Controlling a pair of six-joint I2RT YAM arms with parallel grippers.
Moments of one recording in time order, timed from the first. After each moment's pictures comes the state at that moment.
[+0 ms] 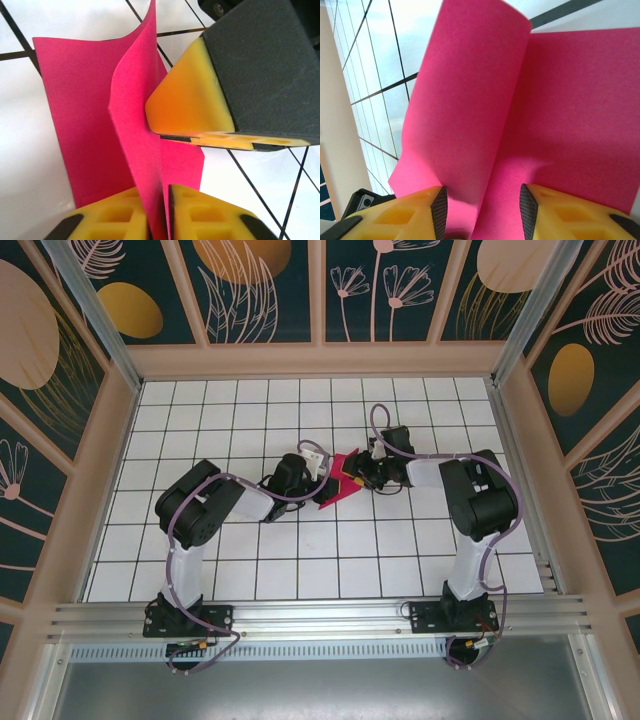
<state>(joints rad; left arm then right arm) -0.67 2.03 0.86 0.65 0.36 -0.49 0.35 1.90 0.95 0.08 -0.62 0.81</state>
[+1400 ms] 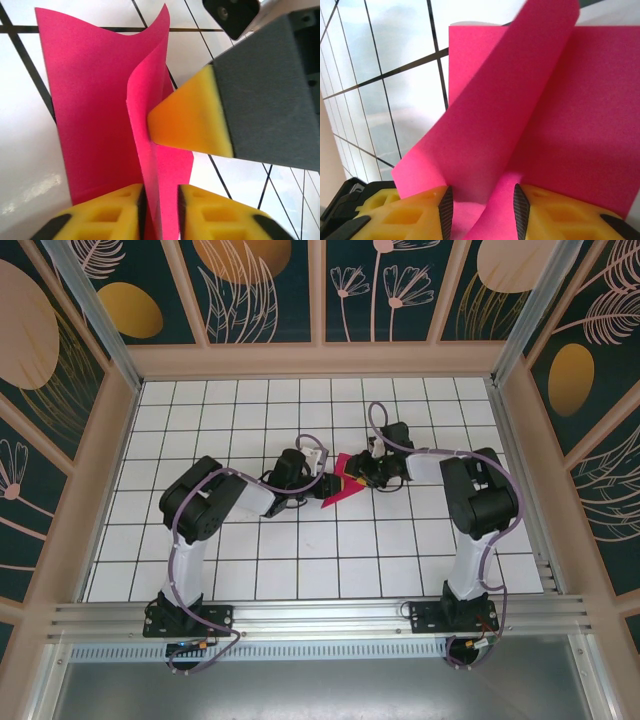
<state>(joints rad) -0.64 2.07 0.91 0.64 0.48 -0.65 0.35 1.92 1.02 -0.09 -0.58 0.71</state>
